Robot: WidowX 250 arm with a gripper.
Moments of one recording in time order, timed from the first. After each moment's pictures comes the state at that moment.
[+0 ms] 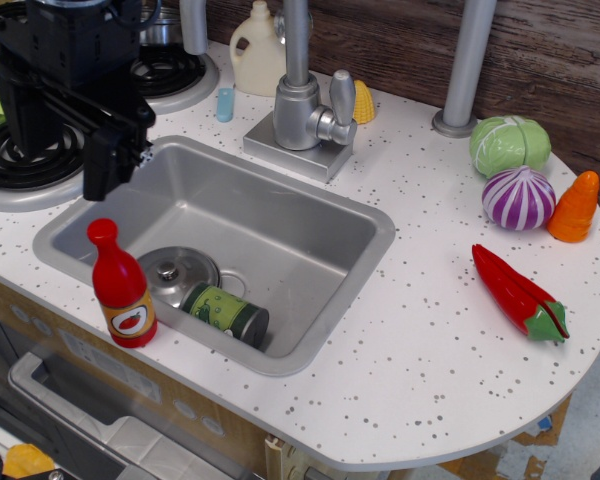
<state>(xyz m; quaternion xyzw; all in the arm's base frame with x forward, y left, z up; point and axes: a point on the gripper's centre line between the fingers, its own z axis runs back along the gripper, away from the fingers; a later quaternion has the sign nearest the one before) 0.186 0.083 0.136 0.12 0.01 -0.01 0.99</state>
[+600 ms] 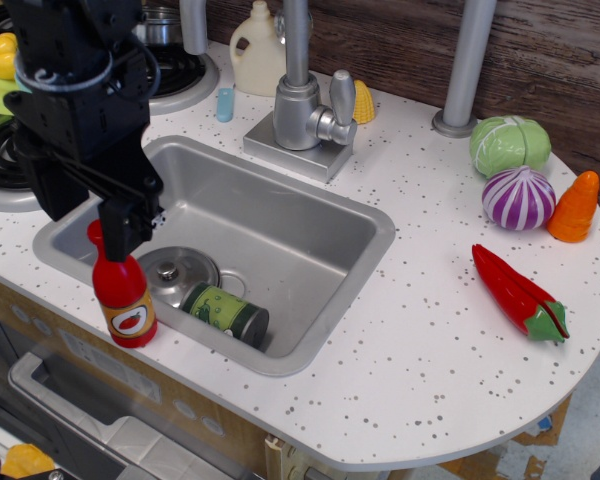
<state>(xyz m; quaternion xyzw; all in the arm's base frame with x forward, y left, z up) 0.181 0.073 0.105 0.08 -0.04 -0.04 1.00</state>
